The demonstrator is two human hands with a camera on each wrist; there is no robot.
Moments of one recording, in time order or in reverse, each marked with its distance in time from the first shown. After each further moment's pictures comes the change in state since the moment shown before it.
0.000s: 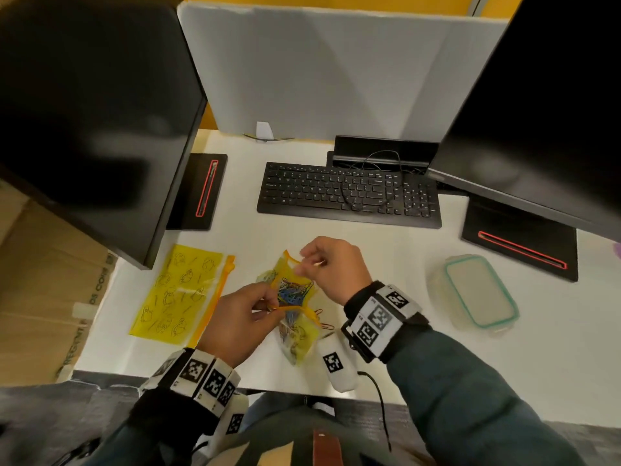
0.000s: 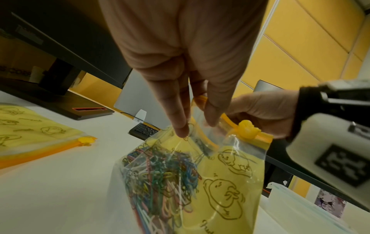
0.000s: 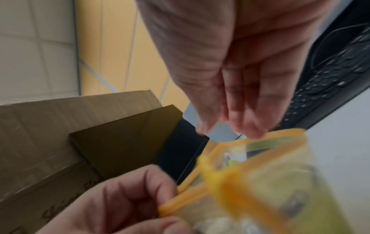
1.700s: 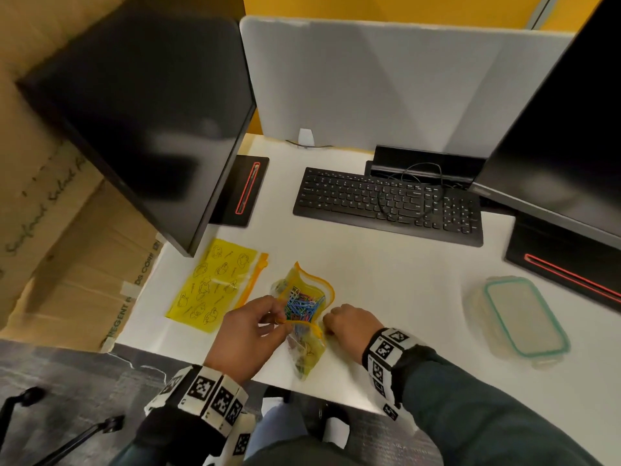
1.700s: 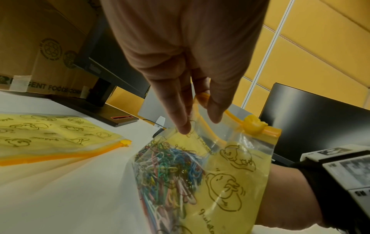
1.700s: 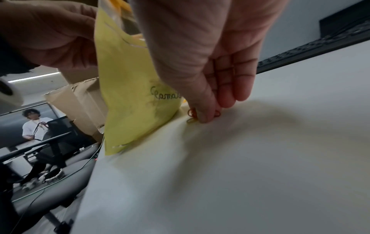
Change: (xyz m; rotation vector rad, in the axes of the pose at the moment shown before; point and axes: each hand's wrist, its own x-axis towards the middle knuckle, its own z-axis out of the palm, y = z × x) left_hand -0.031 -0.021 -0.010 -0.060 0.129 -0.071; right_hand -0.018 0.068 0.048 -0.885 -0.578 -0.330
